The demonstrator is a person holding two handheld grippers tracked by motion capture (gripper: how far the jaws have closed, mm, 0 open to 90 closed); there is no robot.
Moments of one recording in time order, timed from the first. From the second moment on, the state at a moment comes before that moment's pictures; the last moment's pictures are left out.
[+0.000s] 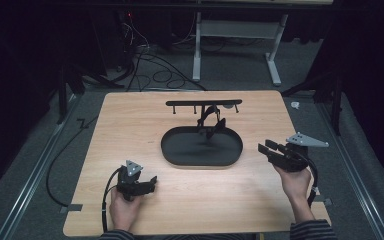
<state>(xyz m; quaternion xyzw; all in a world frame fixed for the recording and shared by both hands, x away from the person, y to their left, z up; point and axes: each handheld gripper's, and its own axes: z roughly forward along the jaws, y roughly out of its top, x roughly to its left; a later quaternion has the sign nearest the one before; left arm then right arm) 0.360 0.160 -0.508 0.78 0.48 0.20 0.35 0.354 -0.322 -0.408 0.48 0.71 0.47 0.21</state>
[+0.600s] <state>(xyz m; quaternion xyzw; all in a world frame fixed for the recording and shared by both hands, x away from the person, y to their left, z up) 0.360 0.160 -0.508 0.78 0.48 0.20 0.35 0.348 -0.316 -0.460 0.51 0.72 0.43 0.19</state>
